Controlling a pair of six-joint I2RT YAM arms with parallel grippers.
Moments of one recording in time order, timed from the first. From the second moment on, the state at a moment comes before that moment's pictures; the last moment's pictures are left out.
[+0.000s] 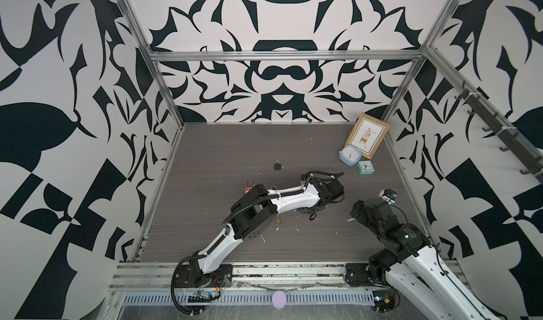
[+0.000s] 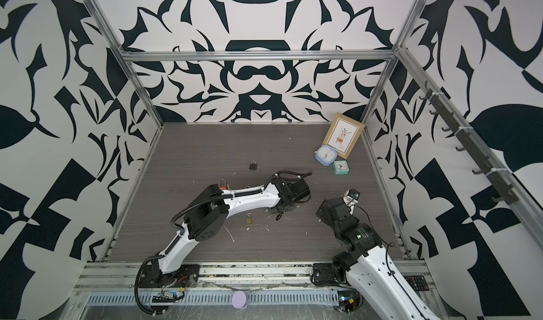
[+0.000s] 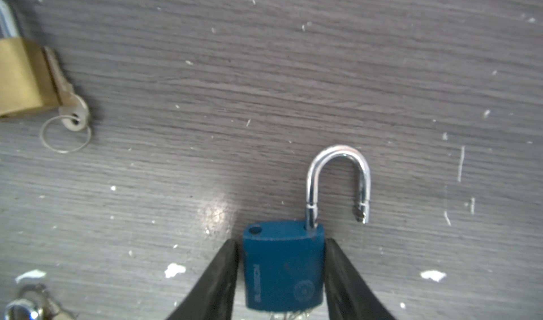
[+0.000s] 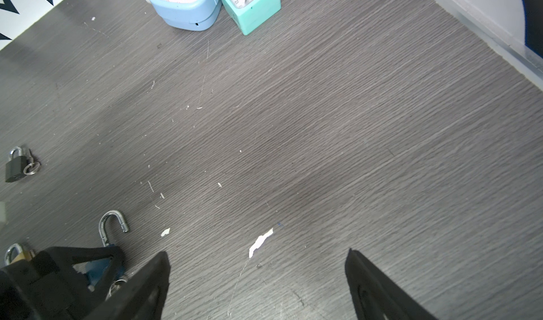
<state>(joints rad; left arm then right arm) -1.14 2.28 1.82 -0.95 -0.29 -1.24 0.42 0.56 0.48 -0.86 0.38 0.89</state>
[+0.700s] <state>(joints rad) -0.88 1.82 1.34 -0.46 0.23 -0.57 0.42 0.56 0.58 -0.63 0.17 0.69</state>
